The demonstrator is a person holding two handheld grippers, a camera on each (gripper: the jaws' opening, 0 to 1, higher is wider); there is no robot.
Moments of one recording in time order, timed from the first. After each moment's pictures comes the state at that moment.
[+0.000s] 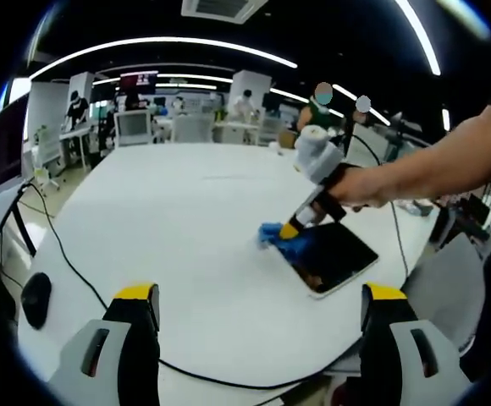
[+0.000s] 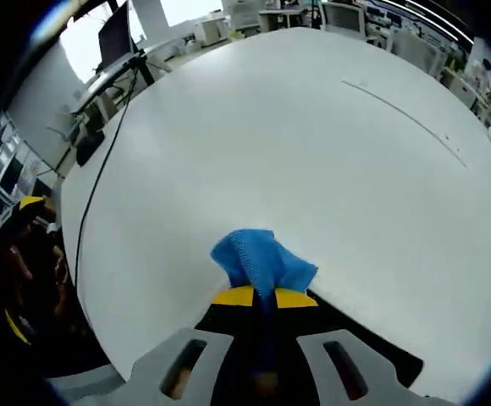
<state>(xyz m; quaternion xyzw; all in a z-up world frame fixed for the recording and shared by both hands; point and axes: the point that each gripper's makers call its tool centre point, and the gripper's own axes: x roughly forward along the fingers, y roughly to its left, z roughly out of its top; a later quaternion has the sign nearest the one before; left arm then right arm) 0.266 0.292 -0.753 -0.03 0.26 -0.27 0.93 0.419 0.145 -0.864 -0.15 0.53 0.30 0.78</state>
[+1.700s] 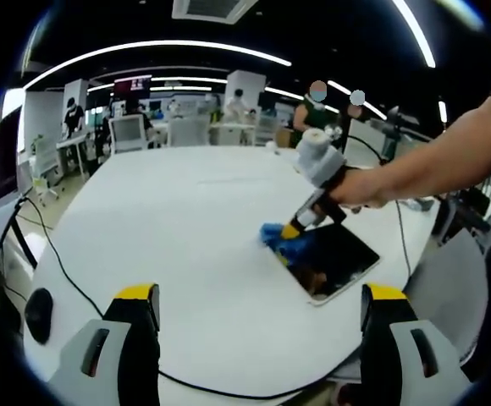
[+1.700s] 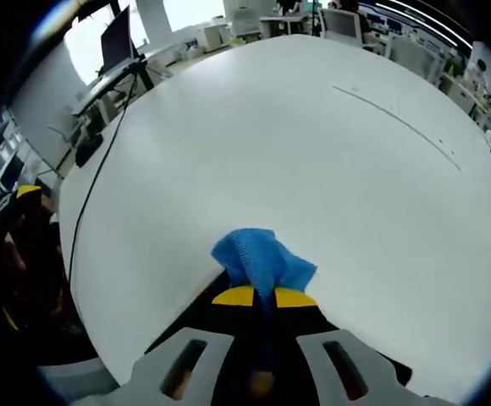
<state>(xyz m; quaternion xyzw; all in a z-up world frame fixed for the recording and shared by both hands) 0.274 0.280 -0.745 -0.01 0.26 -0.27 0.93 0.416 0.124 -0.852 -0.15 0.51 0.30 0.79</state>
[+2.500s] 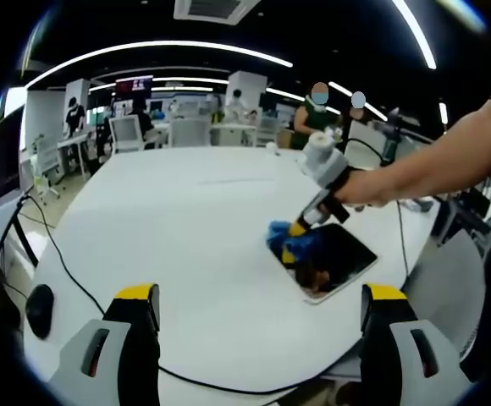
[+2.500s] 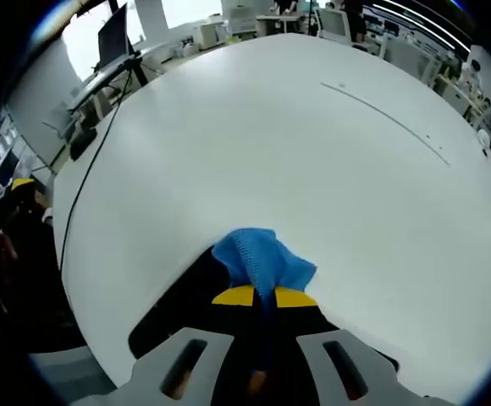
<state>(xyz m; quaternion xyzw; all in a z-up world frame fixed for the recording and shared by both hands) 0.267 0.281 -0.743 -0.01 0.25 -0.27 0.93 0.416 0.105 -0.854 -0.16 0.51 0.29 0.80</state>
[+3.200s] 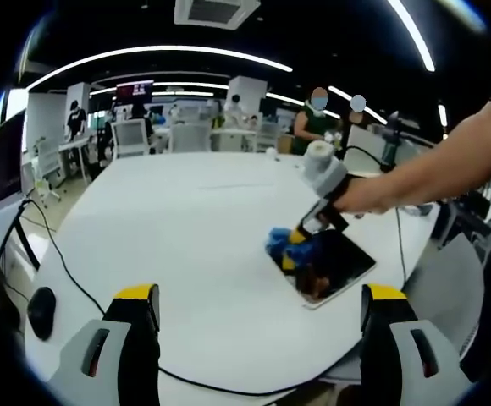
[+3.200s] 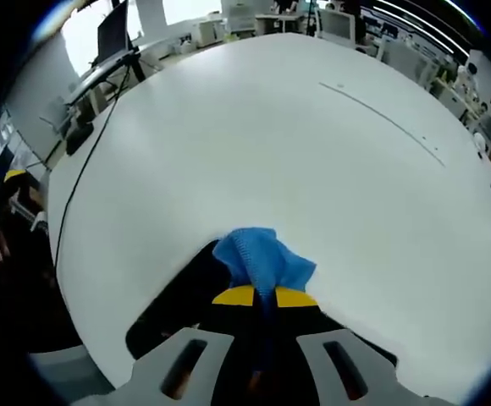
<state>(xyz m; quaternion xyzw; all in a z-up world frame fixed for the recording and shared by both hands) 0.265 0.282 -0.736 -0.01 0.25 -0.27 0.93 0.408 0.103 -0.854 -0.18 0.50 0.28 0.80</state>
